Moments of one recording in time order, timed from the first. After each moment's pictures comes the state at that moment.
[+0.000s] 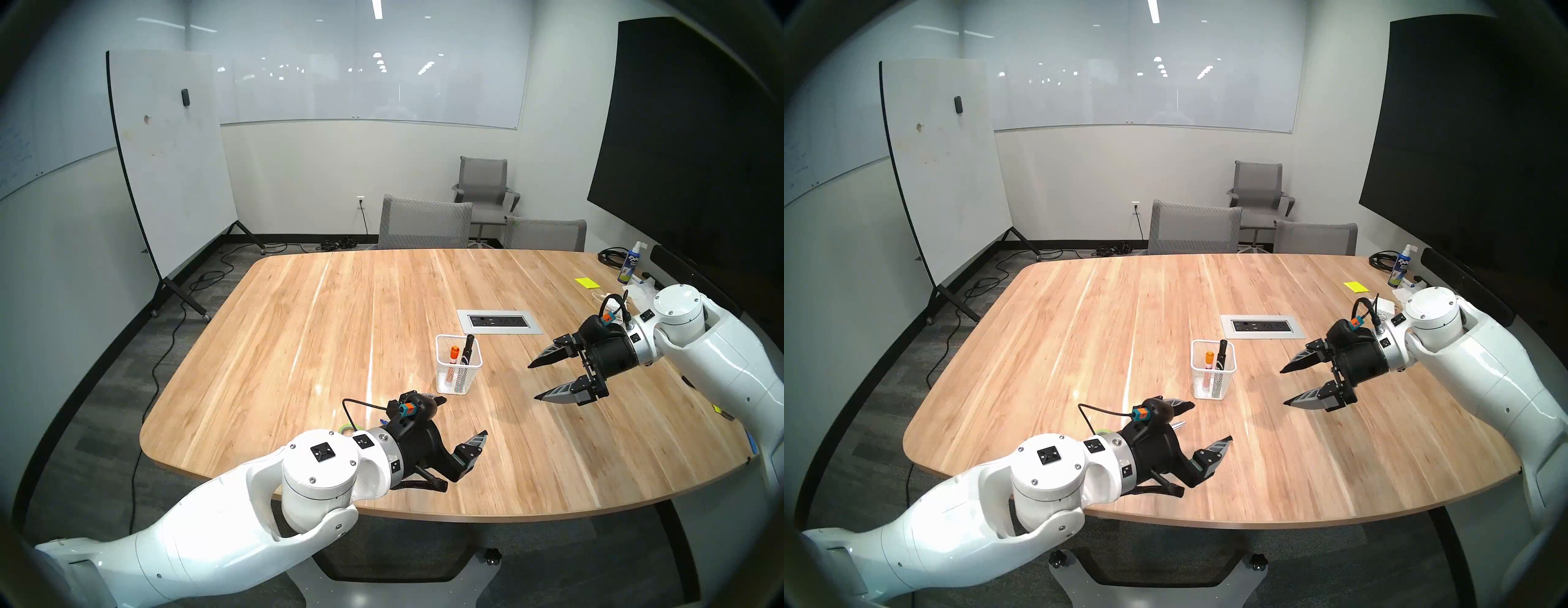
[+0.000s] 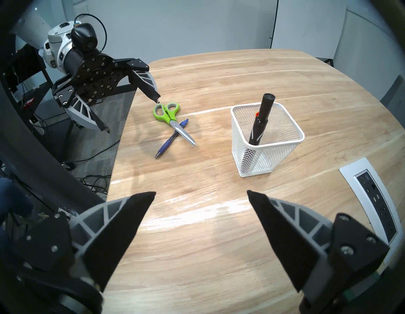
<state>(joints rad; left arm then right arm) 1.43 -0.95 -0.72 -2.08 -0.60 0.39 0.07 -0.93 -0.44 0.92 -1.38 0.55 0.17 1.33</state>
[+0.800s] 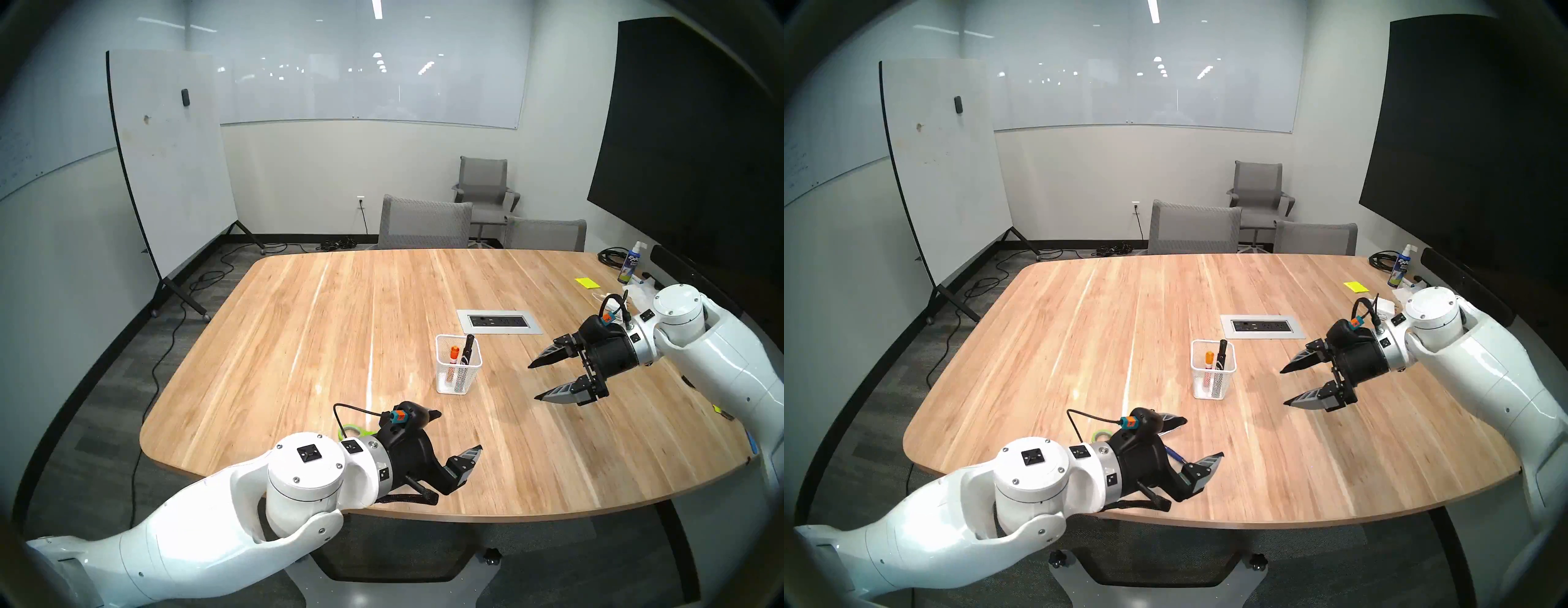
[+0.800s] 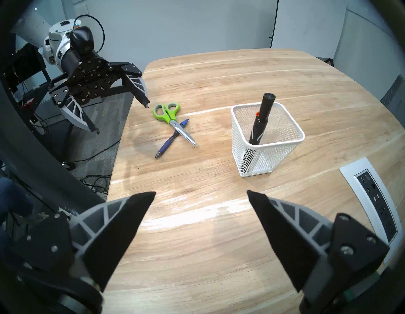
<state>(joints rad) 1.48 -0.85 -0.75 -2.15 -0.68 0.43 0.05 -0.93 -0.44 0.92 -1.38 0.55 0.18 1.33</state>
